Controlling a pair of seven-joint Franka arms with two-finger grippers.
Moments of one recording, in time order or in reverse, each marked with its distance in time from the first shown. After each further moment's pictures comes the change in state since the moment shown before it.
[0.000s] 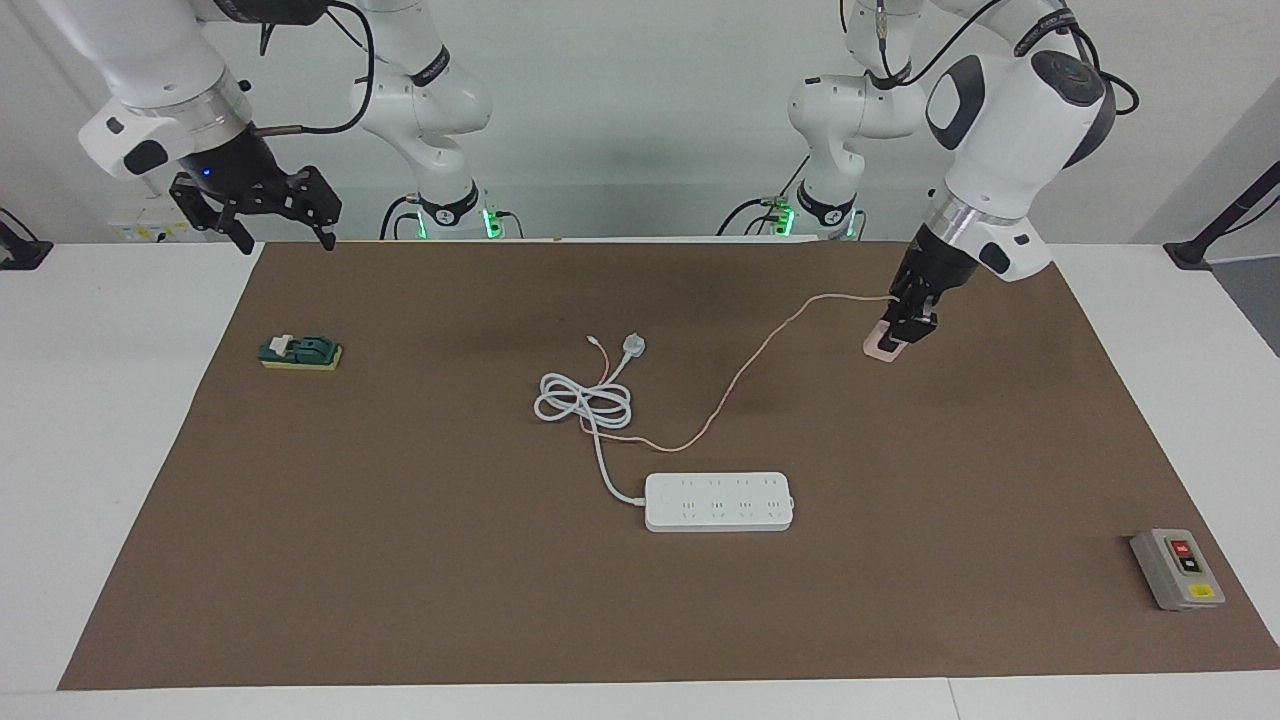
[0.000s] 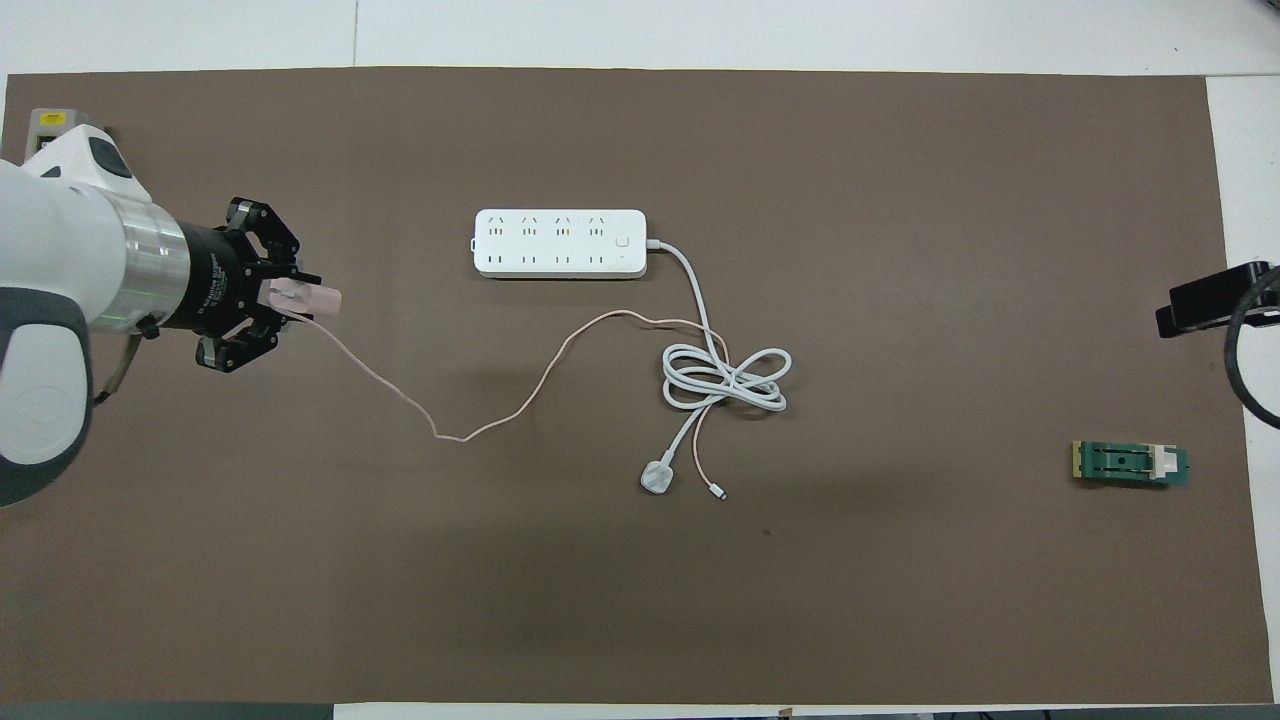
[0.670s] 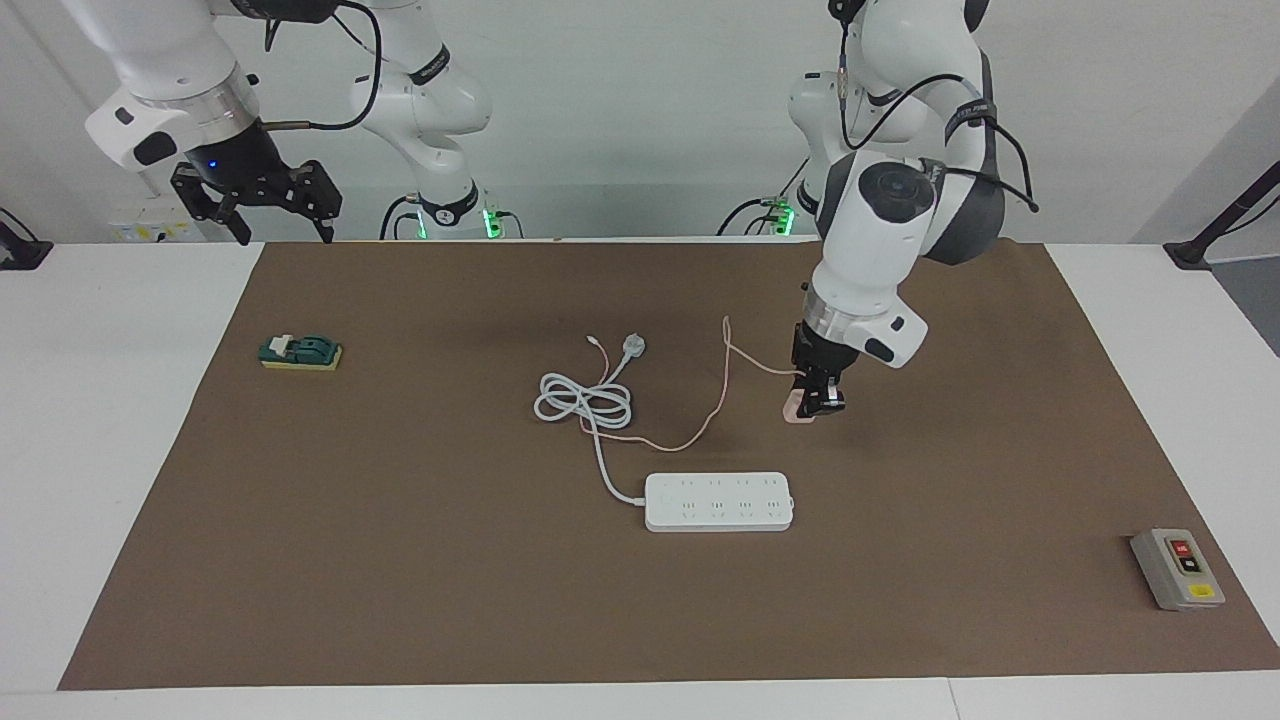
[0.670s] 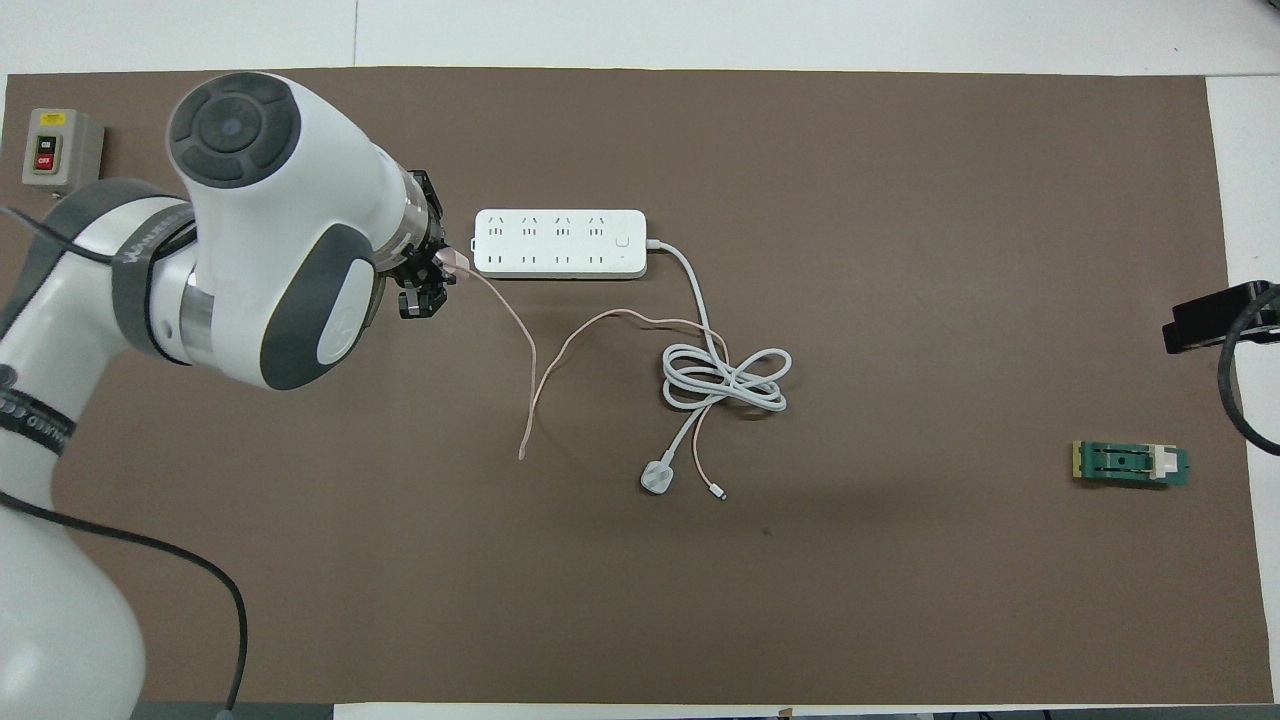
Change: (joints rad) left arm -0.166 0.367 -0.002 0.280 0.143 0.001 -0.476; right arm -0.019 -0.022 0.020 -0.030 -0.019 0.001 0.000
